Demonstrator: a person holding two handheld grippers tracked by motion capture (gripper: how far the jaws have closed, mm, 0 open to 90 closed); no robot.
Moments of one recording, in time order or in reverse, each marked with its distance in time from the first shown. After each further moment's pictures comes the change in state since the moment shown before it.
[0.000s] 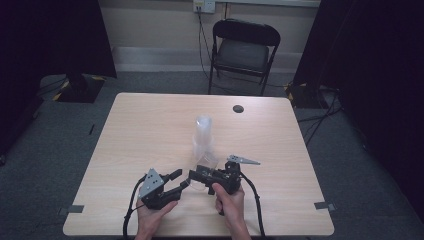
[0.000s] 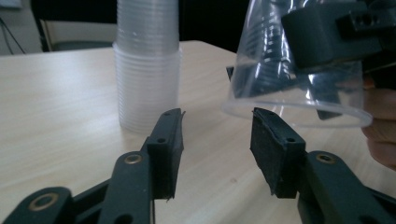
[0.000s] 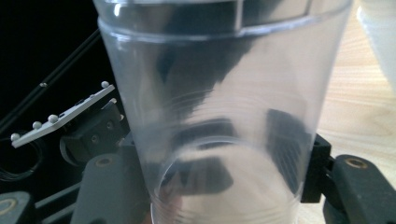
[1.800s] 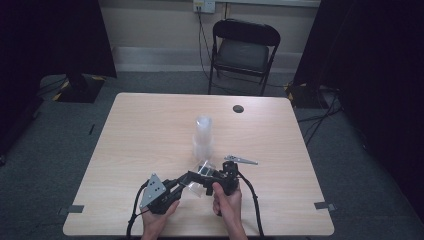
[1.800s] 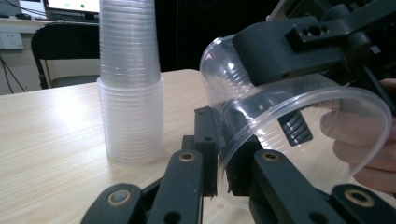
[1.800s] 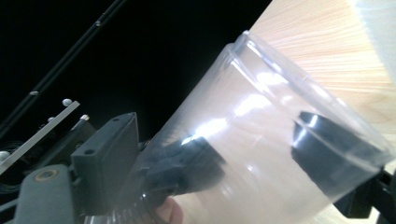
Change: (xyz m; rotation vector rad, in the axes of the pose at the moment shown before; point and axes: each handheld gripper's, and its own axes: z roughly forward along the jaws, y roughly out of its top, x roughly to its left) left arm -0.015 -0.004 0.003 -0.109 -0.038 0.042; right arm 0.001 -0.002 0.006 0.010 -0.039 0.056
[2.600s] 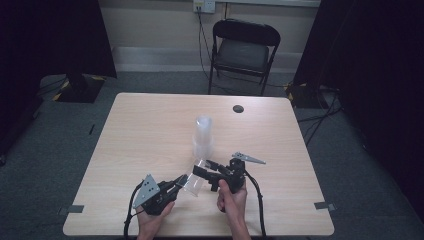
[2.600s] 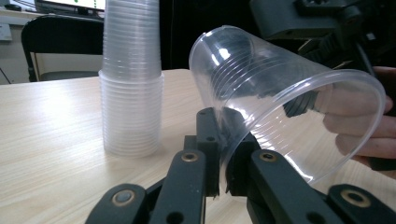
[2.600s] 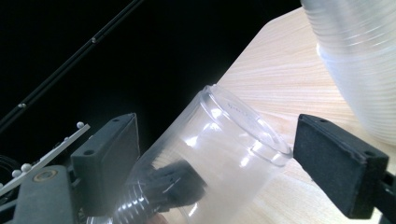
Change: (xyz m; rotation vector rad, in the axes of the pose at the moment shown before) left arm 0.011 -0.003 -0.011 -0.005 -0.035 -0.048; right arm 0.004 0.011 -0.015 -0.079 -0.041 -0.044
